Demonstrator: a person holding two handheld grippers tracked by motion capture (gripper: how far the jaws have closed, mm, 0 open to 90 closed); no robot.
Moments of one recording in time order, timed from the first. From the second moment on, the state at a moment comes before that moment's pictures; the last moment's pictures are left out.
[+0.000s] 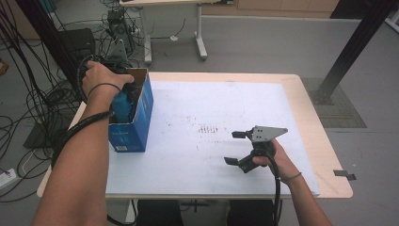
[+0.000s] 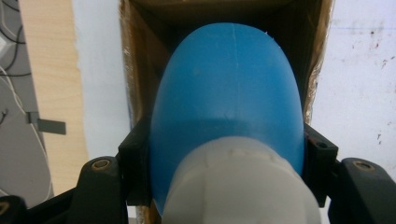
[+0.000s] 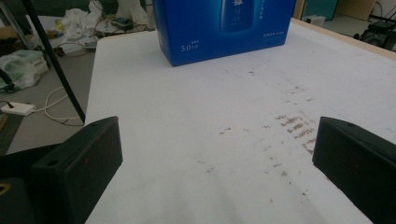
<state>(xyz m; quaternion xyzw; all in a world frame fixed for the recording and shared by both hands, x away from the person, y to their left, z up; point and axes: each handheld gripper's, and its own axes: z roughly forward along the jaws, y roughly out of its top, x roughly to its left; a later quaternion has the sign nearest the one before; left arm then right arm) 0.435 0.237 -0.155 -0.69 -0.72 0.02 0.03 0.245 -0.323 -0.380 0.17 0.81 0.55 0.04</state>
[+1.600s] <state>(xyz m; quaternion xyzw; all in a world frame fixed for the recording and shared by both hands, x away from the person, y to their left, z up) 0.433 0.233 -0.194 -0.69 -0.72 0.03 0.05 0.246 -0.320 -0.379 0.17 0.82 0.55 0.03</state>
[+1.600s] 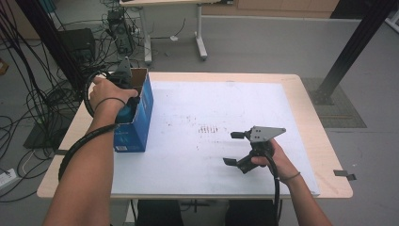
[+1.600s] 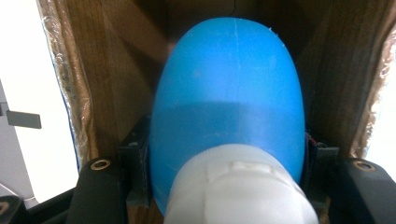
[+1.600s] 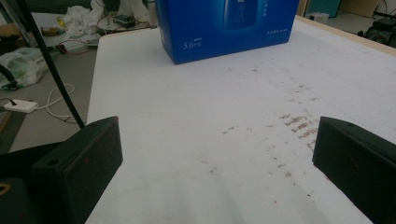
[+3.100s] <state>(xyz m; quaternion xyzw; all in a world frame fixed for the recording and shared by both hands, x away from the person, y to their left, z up) 0.430 0.232 -0.194 -0.69 -0.73 0.03 0.05 0.243 -0.327 -0.378 0.17 0.82 0.55 0.04</state>
